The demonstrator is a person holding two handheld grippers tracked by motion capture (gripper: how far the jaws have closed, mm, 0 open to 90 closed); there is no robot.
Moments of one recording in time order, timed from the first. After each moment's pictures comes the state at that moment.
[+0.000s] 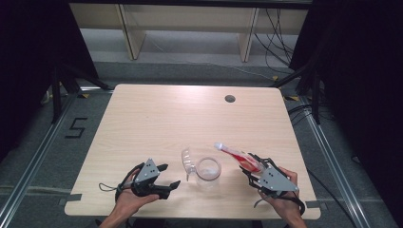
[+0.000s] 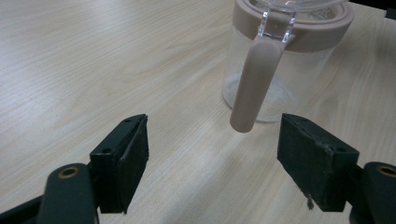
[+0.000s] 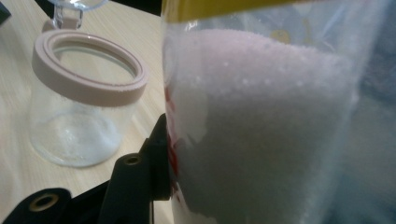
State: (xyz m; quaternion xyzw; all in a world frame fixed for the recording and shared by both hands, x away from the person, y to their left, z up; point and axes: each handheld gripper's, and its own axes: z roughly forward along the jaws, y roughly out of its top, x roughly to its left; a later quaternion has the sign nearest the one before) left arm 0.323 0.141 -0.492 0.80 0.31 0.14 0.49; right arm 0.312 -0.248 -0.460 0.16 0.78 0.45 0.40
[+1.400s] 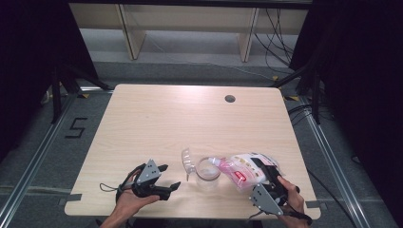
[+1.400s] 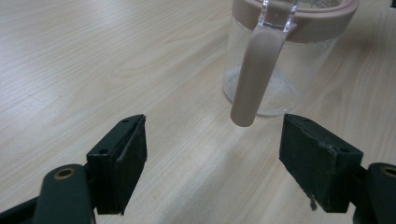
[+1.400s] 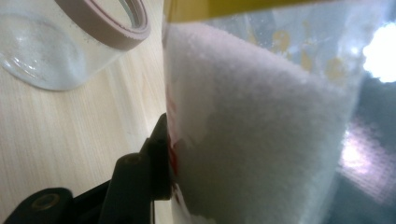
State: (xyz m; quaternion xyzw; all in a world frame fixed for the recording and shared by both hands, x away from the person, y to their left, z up) left arm 0.323 0.140 -0.495 0.81 0.30 0.15 0.48; right arm 0.282 -0.236 -0.456 0.05 0.80 0.27 0.53
